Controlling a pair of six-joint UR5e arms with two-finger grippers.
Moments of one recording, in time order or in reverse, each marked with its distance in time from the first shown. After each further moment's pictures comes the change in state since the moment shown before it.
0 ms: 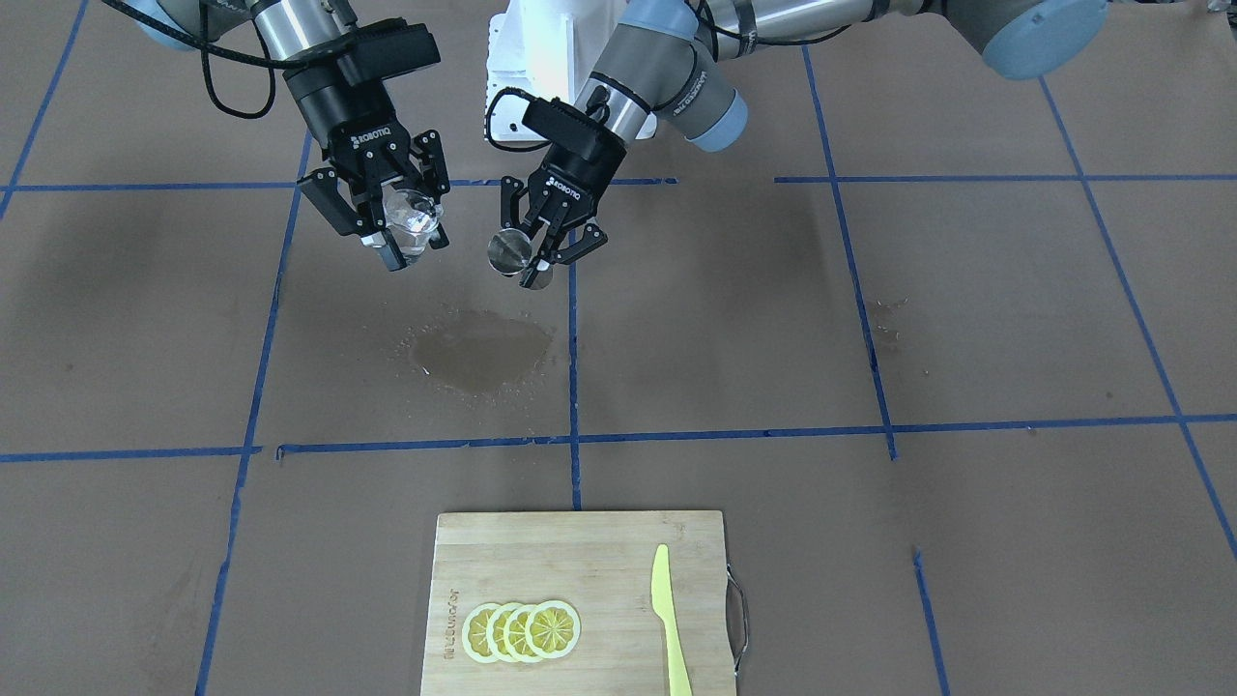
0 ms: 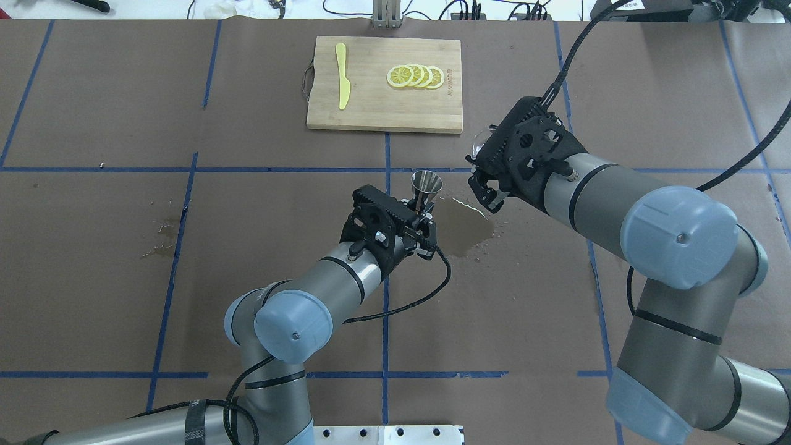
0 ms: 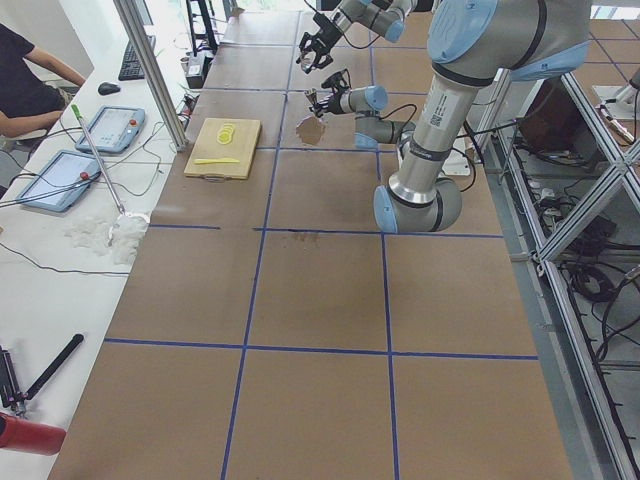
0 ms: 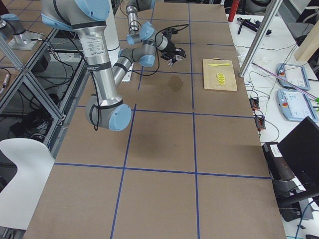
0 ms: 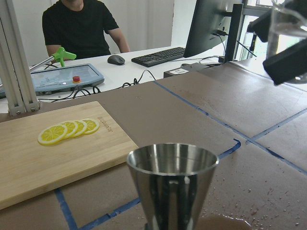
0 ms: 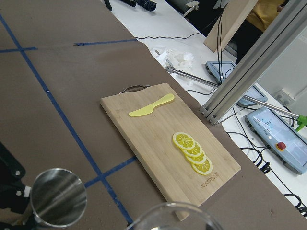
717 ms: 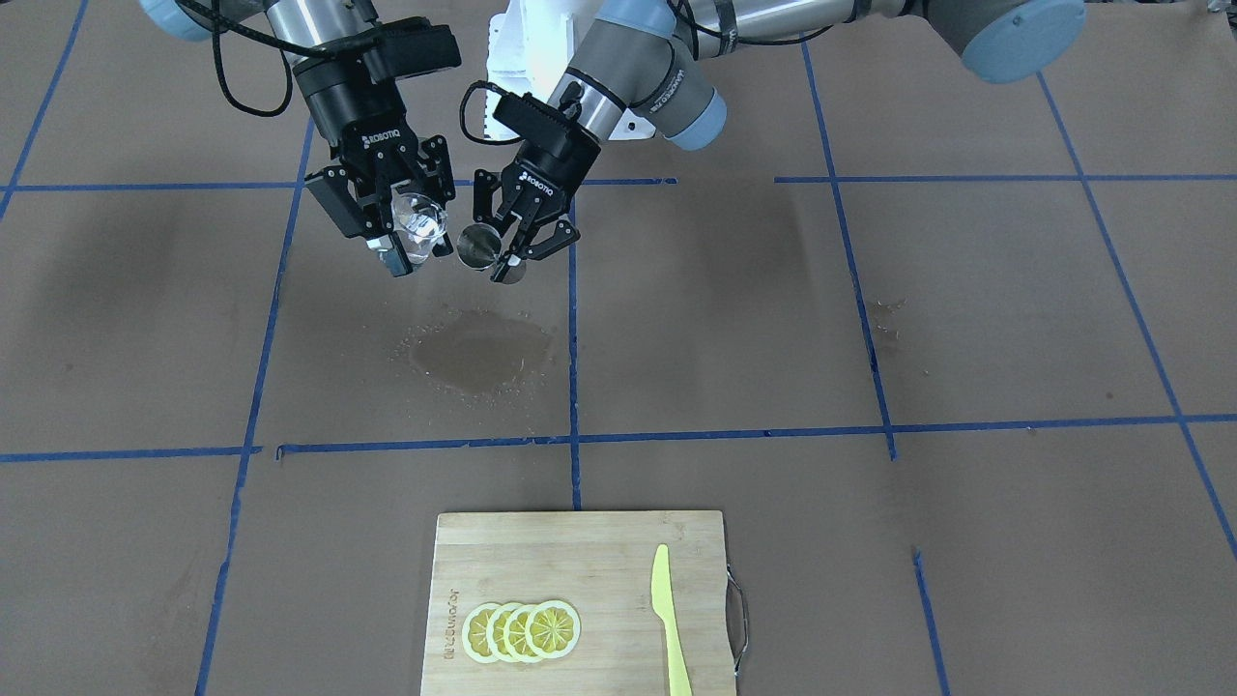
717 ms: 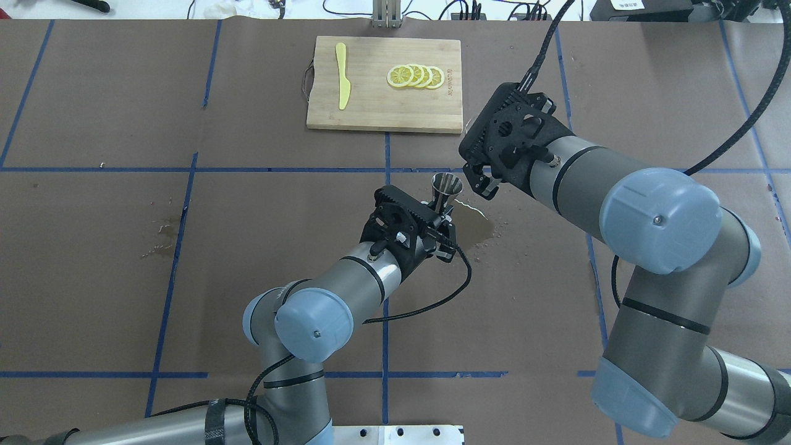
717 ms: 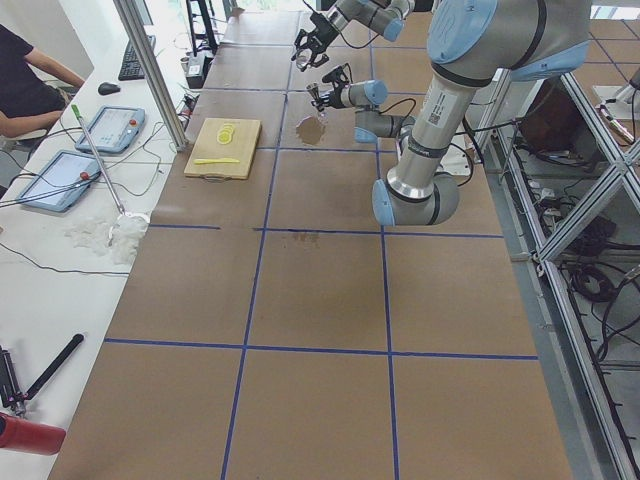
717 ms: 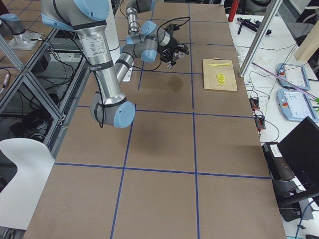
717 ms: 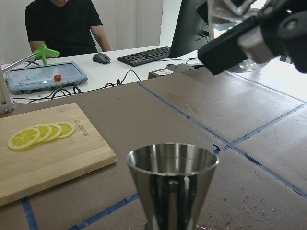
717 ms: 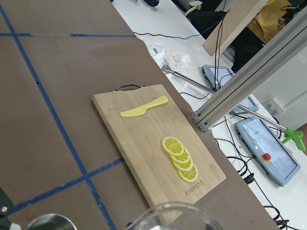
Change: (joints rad) left arm 0.005 -0.053 0.039 0.001 -0.020 0.000; right arm 0.013 0.063 -0.004 -0.091 -0.020 -0.100
